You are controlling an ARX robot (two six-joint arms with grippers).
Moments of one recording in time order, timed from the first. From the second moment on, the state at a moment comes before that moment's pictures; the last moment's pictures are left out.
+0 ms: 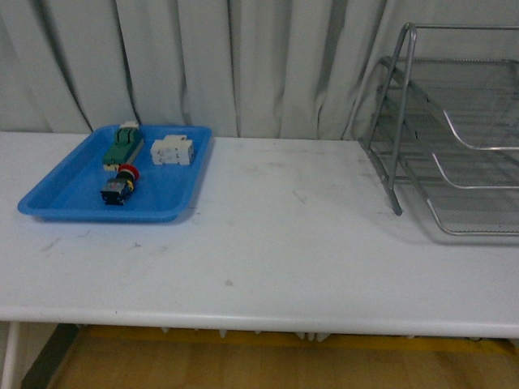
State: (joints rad) left arm 0.00 0.01 0.01 0.00 0.00 0.00; right arm 0.00 0.00 0.01 0.00 0.00 0.00
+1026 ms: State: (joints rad) left arm 0.00 0.01 0.01 0.00 0.00 0.00; right arm -0.33 1.14 0.43 0.73 -0.10 0.20
